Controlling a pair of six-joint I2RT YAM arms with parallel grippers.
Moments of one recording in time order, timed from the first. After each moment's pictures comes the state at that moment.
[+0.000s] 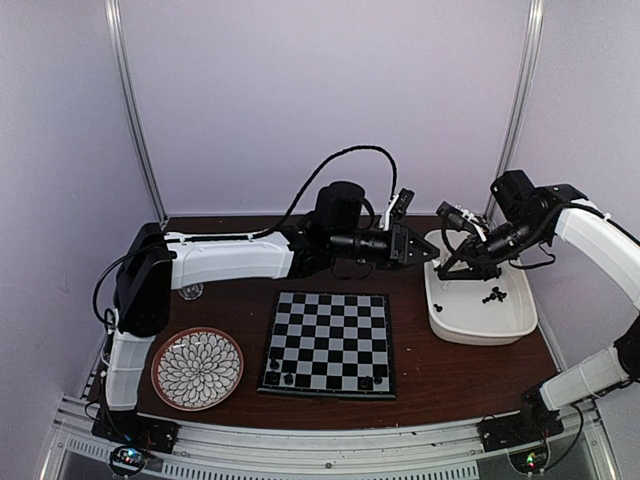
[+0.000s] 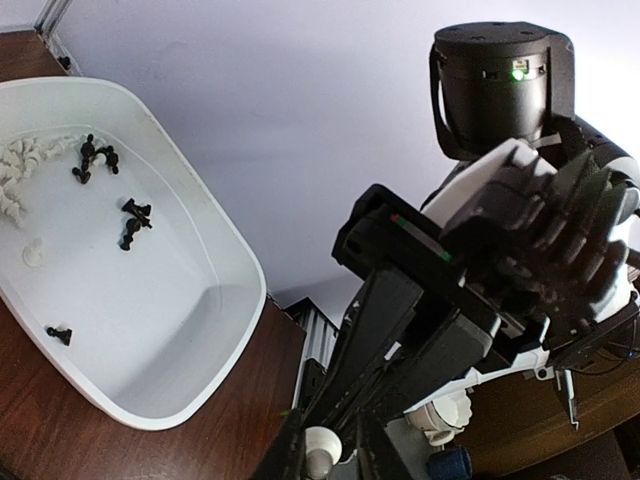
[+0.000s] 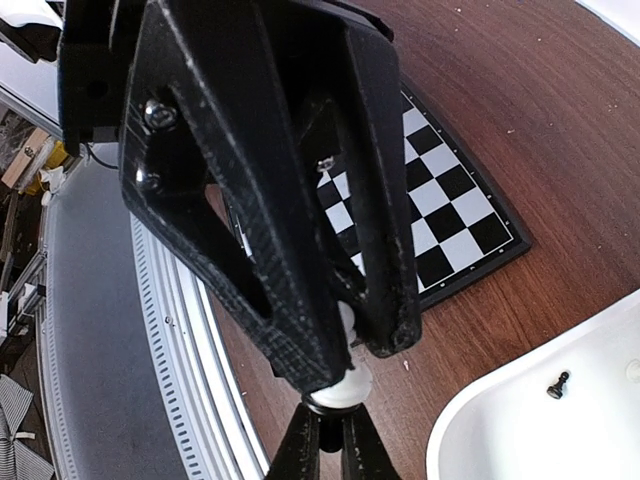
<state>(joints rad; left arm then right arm) -1.02 2.18 1.83 0.23 0.62 -0.84 0.26 1.32 1.28 -1.12 -0.80 -0.52</state>
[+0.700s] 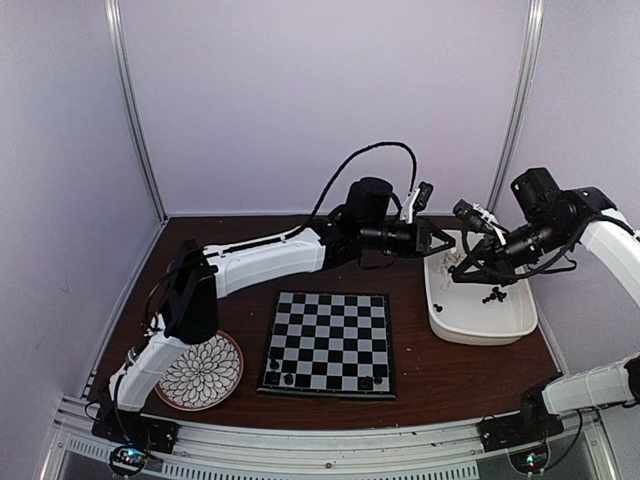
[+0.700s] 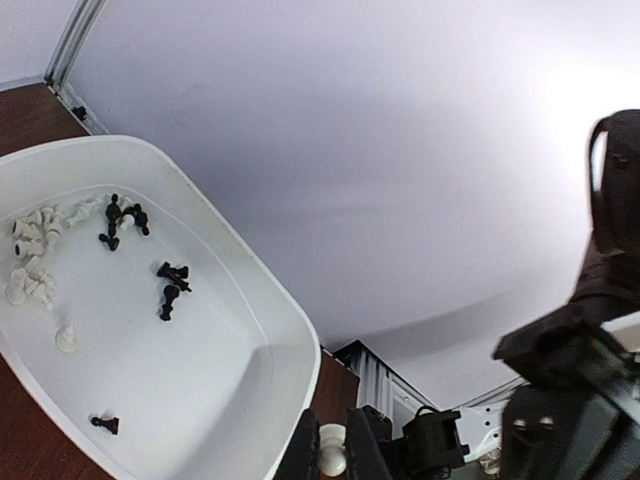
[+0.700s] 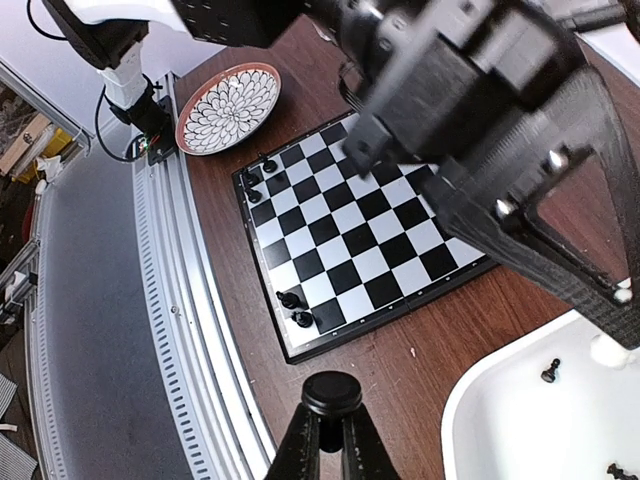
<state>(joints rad) -1.02 2.46 2.29 0.05 0.55 -0.72 0.26 1.18 1.27 -1.19 -0.78 -0.54</state>
